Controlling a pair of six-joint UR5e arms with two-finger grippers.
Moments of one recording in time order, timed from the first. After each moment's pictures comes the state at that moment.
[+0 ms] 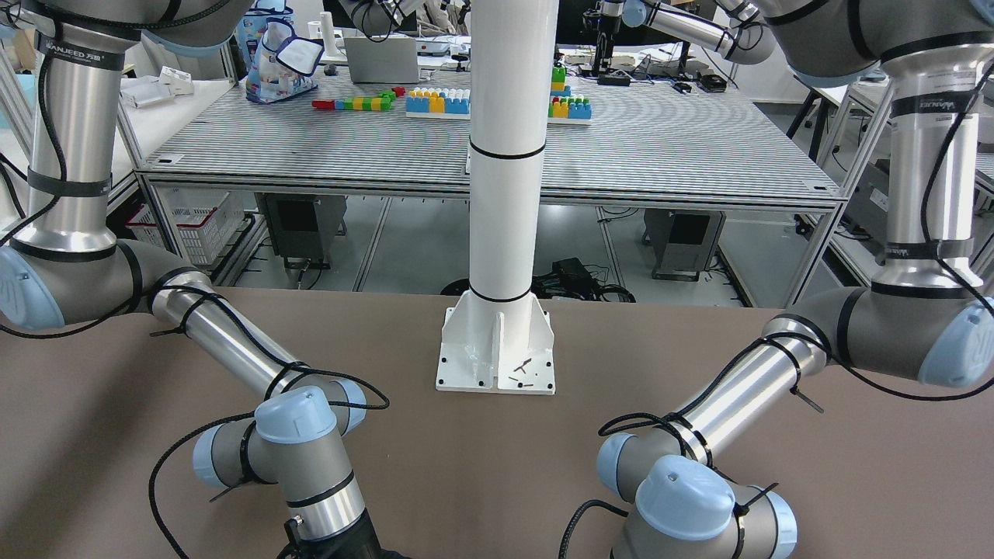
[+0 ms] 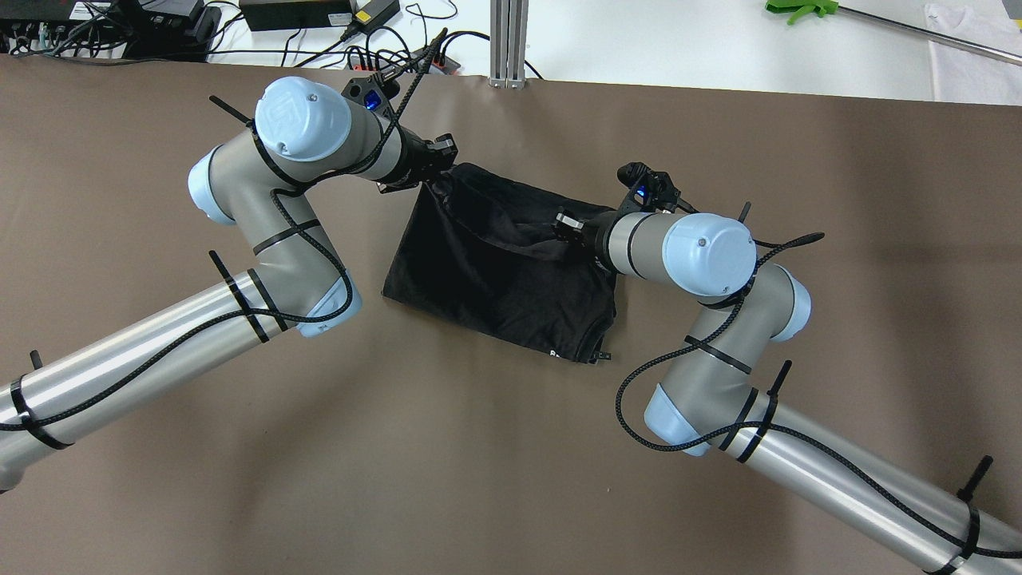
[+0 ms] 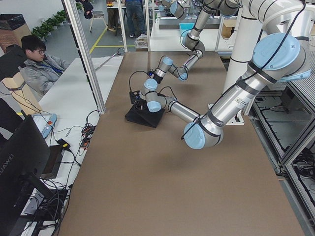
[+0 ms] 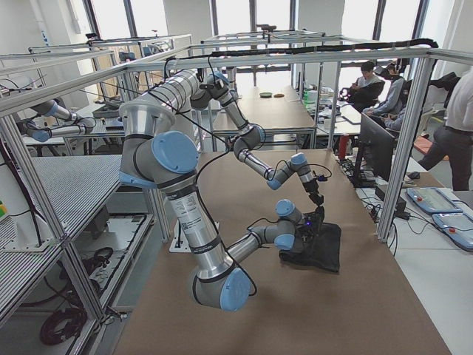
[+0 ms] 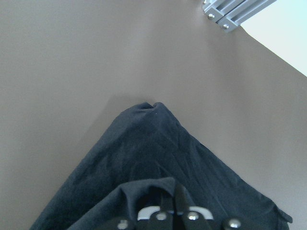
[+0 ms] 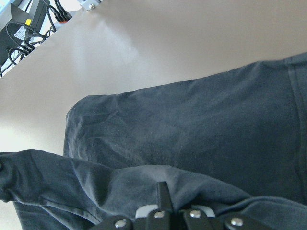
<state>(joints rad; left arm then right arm) -0.80 -2.43 -1.21 -2.26 -1.83 -1.56 0.69 -0.96 1.45 -0.79 1.65 1.61</state>
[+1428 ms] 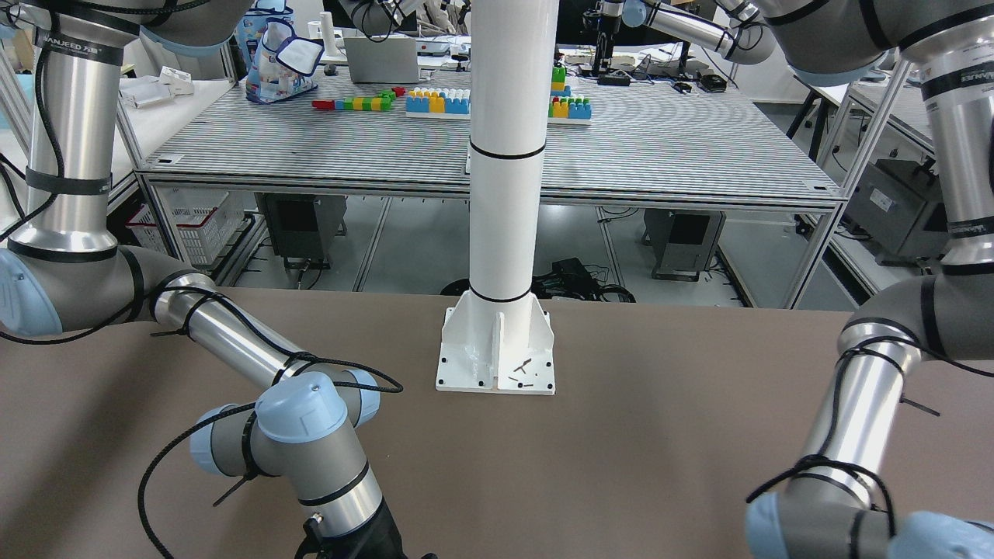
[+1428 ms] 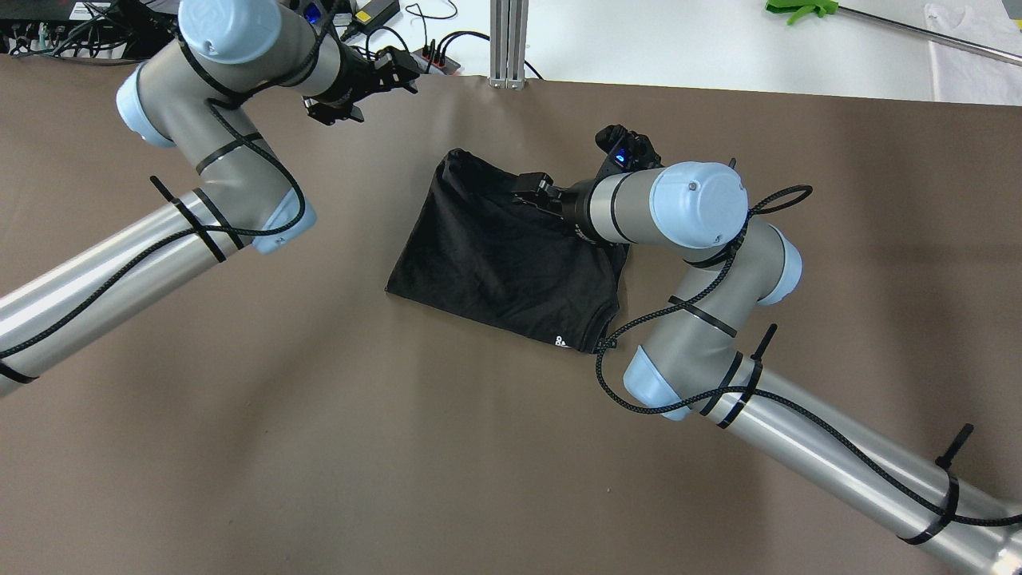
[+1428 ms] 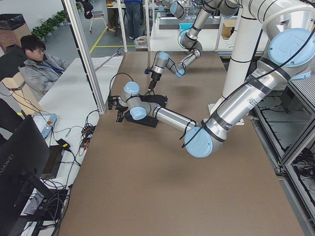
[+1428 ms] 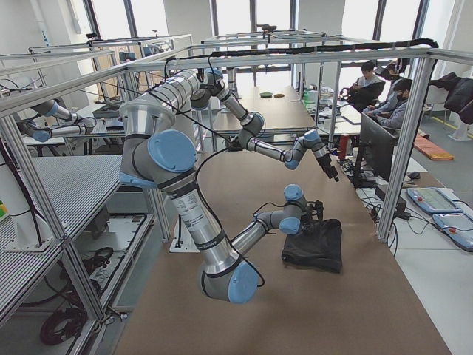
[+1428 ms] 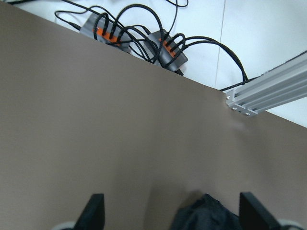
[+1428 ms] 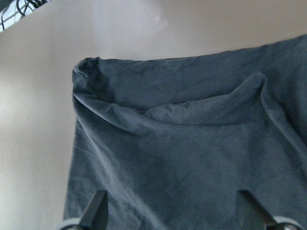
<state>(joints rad) -1.07 -2.35 -1.19 -2.24 -1.97 -1.24 0.75 -0.89 1.50 -0.99 1.86 1.43</state>
